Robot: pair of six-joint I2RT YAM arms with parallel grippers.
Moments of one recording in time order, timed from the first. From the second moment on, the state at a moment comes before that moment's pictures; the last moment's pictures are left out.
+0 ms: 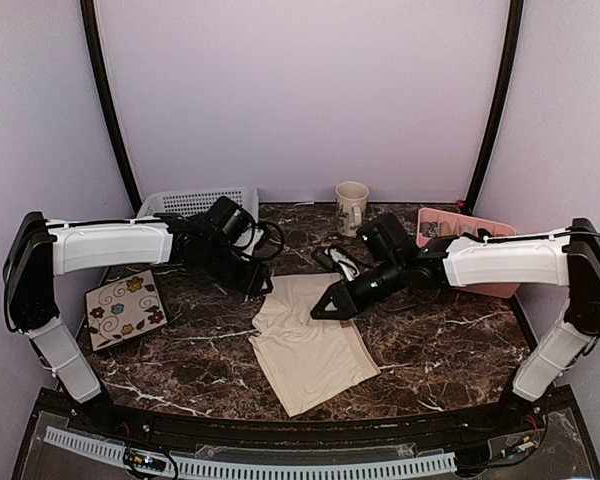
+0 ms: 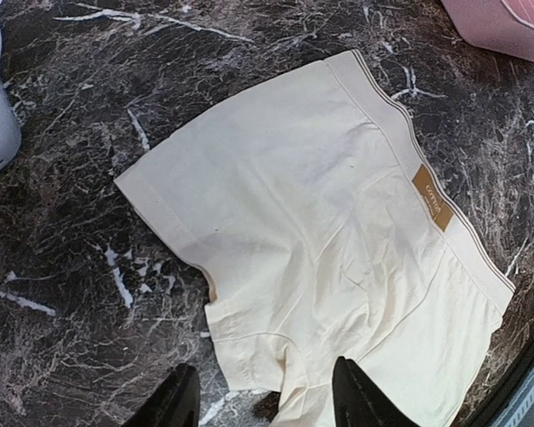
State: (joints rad) left arm -0.74 1.69 1.23 -0.55 0.08 -0.30; right arm 0.91 1.60 1.03 -0.24 -0.57 0.34
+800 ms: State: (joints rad) left arm -0.86 1.54 0.94 -0.34 0.24 -0.44; right arm 0.76 2.17 1.47 -0.27 -0.29 0.30
